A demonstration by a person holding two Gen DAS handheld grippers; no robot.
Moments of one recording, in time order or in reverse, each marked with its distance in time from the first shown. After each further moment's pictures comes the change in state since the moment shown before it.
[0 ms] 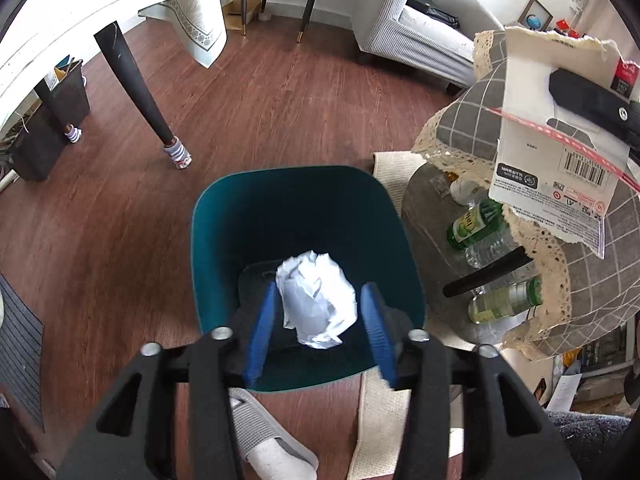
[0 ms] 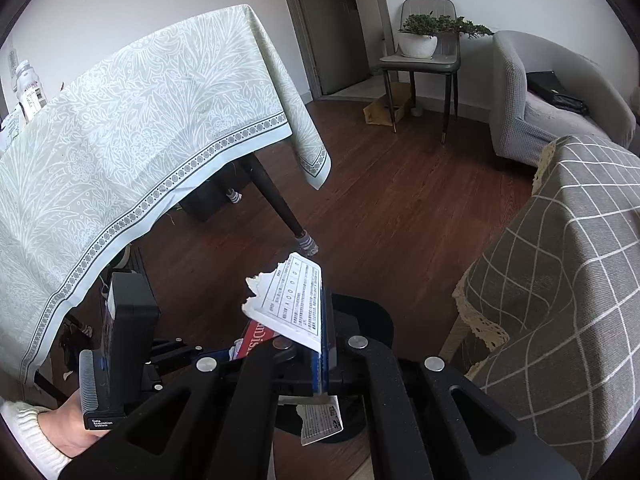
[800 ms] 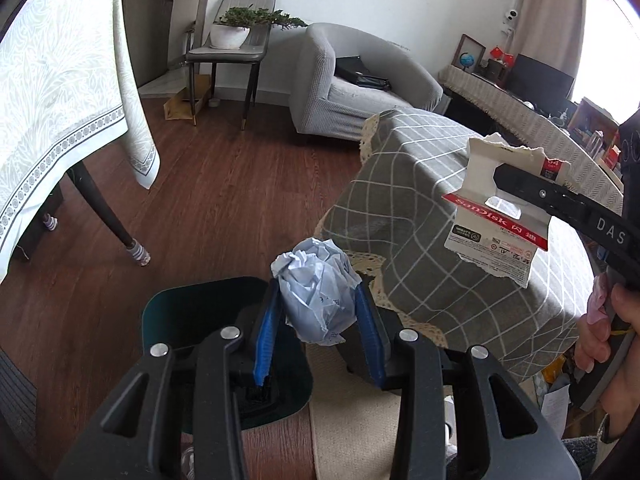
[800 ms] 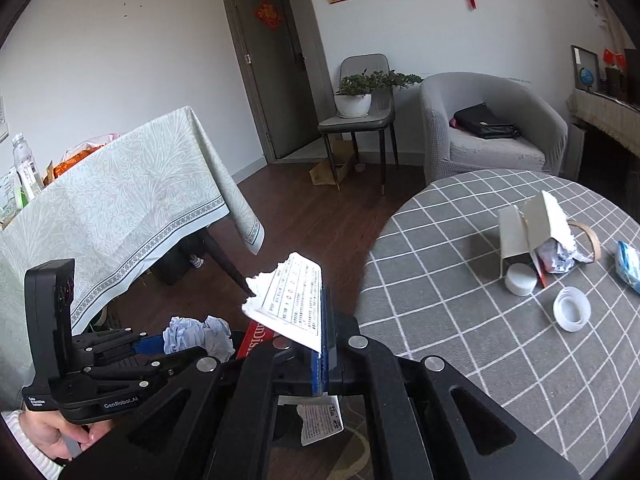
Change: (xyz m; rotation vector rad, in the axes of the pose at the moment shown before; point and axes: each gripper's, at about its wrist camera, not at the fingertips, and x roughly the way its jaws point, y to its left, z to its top) left arm -0.084 -0.102 0.033 0.115 -0.274 -0.097; right arm -0.121 -0.085 -0.013 0.088 -0.231 -0.114
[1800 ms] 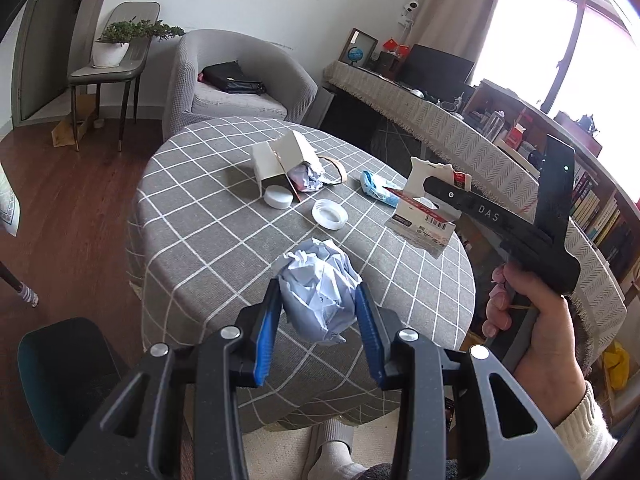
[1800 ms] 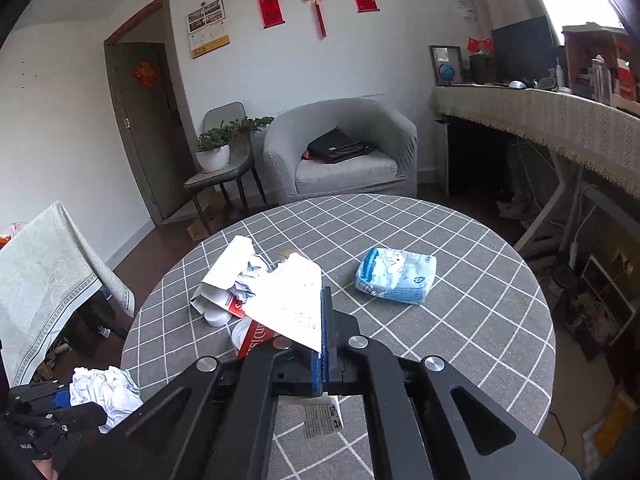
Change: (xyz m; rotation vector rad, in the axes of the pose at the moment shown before) left arm 0.012 -0.195 0.029 0.116 -0.024 -0.359; right arm -0.123 -0.196 -0.017 0.221 -0.175 -0.363
